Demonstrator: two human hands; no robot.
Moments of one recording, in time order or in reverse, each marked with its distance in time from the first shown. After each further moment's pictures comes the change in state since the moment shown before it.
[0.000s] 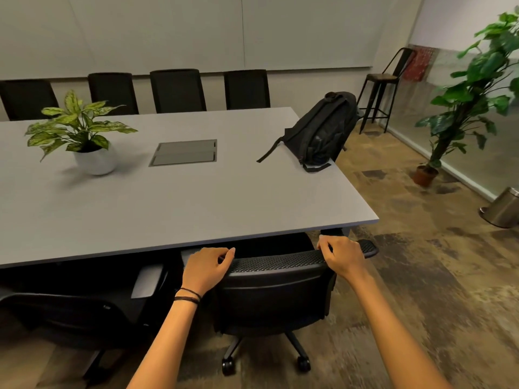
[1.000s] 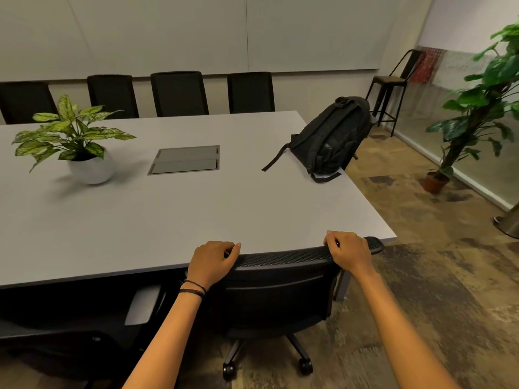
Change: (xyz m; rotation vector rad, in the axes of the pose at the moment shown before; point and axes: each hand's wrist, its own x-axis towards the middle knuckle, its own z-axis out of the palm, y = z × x) left_hand 0.102 -0.031 0.019 0.016 0.031 0.053; right_hand 0.099 0.015 0.036 0.021 0.000 0.075
